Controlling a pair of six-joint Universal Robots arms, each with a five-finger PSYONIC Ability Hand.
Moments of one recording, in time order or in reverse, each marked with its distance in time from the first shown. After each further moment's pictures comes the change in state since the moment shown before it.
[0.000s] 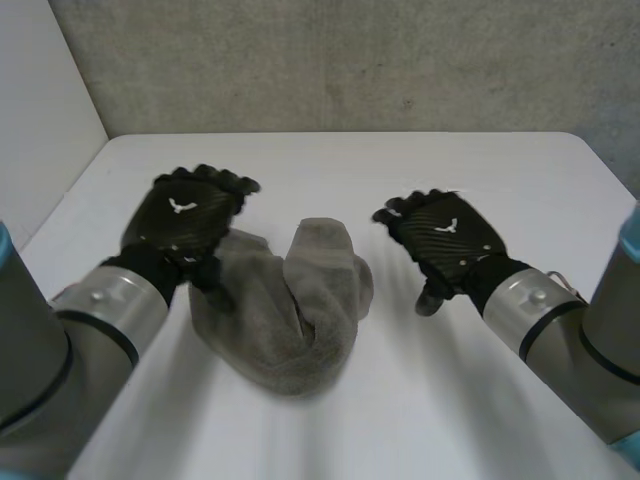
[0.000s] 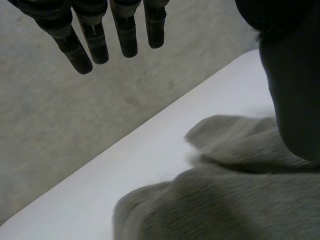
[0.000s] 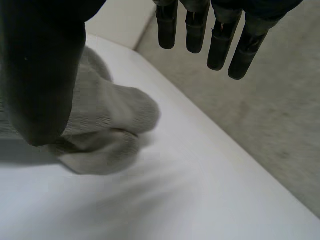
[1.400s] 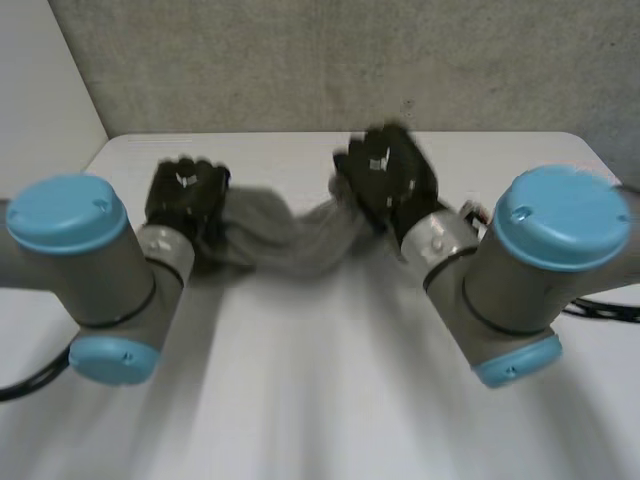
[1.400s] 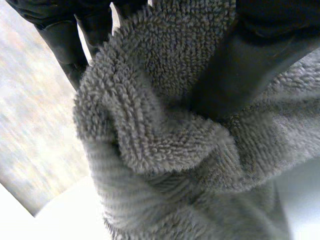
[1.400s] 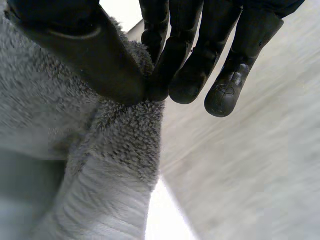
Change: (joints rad) left arm 0.082 -0.404 0.193 0.265 -0.065 0.028; right arm 0.192 0.283 -0.321 -0.206 0.211 -0.188; left_hand 1.002 0.990 1.006 0.976 1.037; right_hand 1.043 1.072 1.101 1.074 1.084
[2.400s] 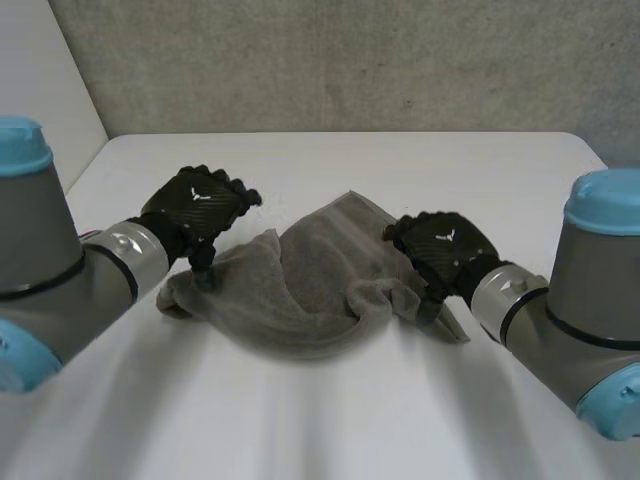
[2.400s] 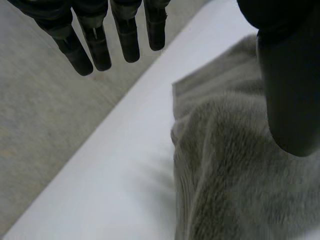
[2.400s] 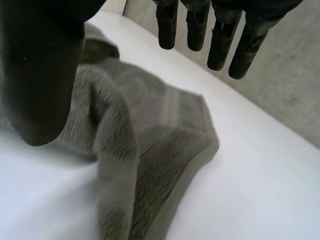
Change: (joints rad) left arm 0.085 0.150 0.066 -0.440 0.332 0.281; right arm -0.163 -0.127 0.164 0.370 -0.073 0.265; left_hand -0.963 -0.929 -0.929 -0.948 -0.936; right_hand -1.039 -1.093 -1.100 -1.078 -1.089
